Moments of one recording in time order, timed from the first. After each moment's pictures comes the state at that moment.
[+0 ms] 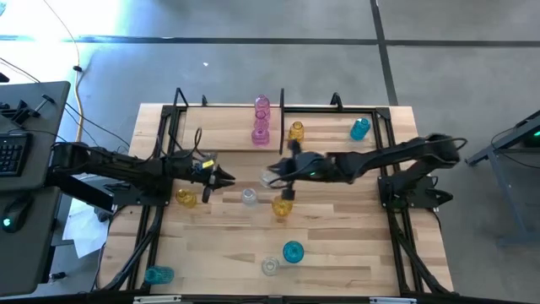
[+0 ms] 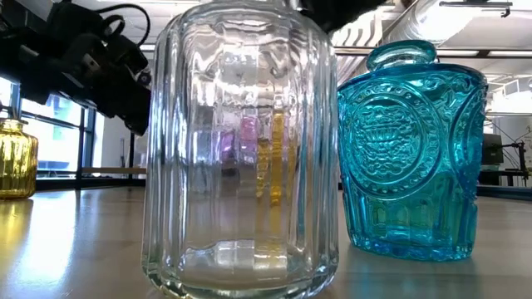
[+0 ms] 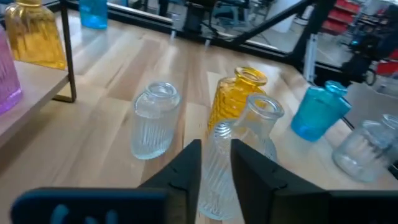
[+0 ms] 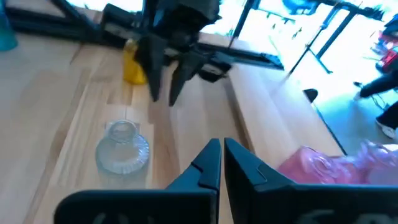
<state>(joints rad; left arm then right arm) 0.12 1.00 0.09 0.66 0.19 -0.20 0.09 1.54 1.07 0.04 0.29 -0.16</state>
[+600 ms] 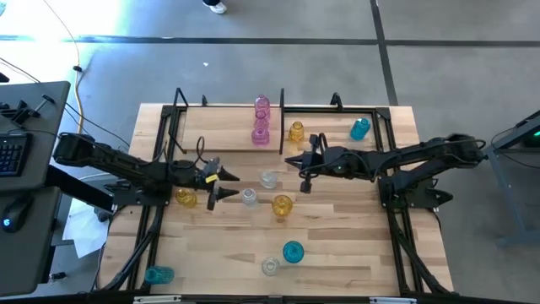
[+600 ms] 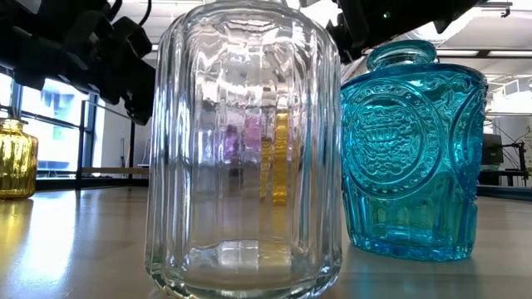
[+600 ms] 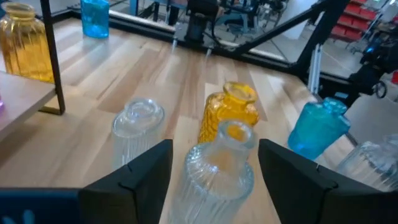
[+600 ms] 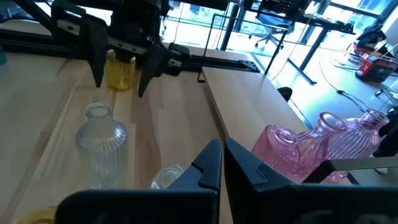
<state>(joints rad) -0.09 1.07 0.18 0.65 -0.05 -0.26 0.03 1.33 0.76 0.27 0.28 -0.16</state>
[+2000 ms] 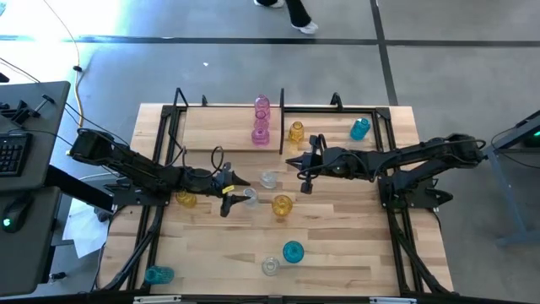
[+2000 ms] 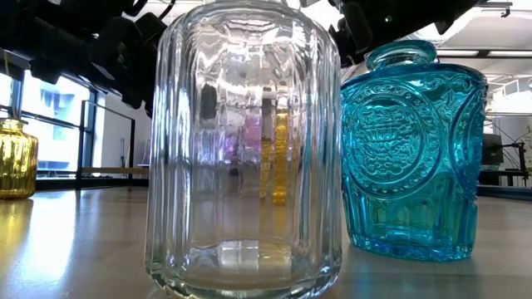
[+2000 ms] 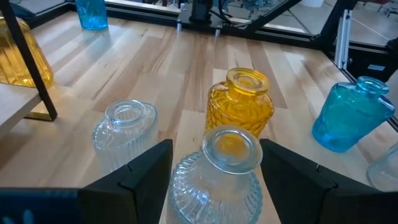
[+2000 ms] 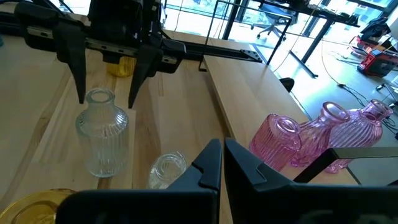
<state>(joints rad) -0.17 1.31 0.33 0.66 -0.18 -0.20 0.03 1.33 0.76 0.22 0.28 -0.17</state>
